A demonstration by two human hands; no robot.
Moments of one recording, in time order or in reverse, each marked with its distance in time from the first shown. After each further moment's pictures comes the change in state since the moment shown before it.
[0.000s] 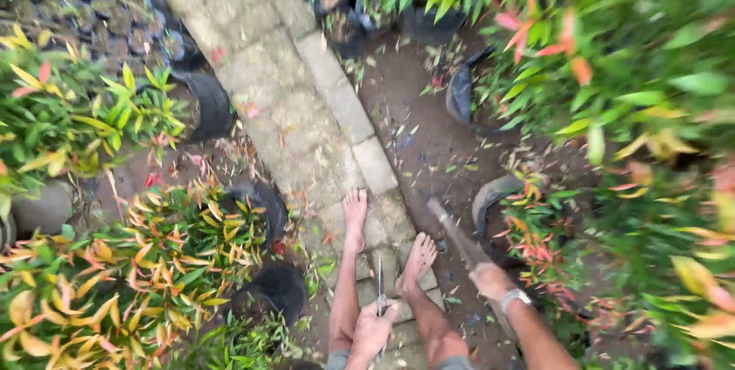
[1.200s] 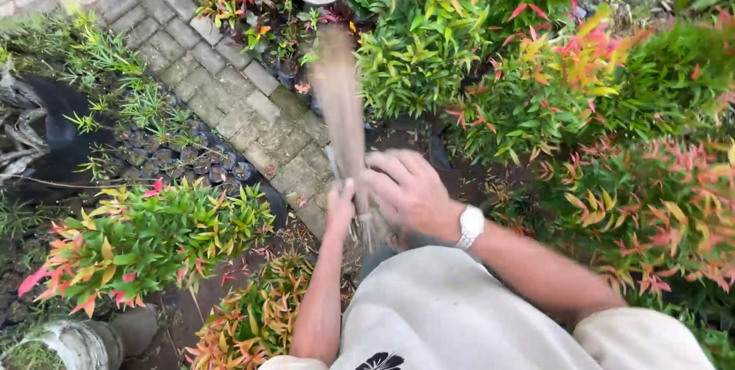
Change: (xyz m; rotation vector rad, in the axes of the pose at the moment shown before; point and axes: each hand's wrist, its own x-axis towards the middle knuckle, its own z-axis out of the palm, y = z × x) left_hand -0.242 0.350 -0.297 0.051 0.056 0.707; right_hand -0.629 -0.527 -0.339 -0.499 1.611 -1.294
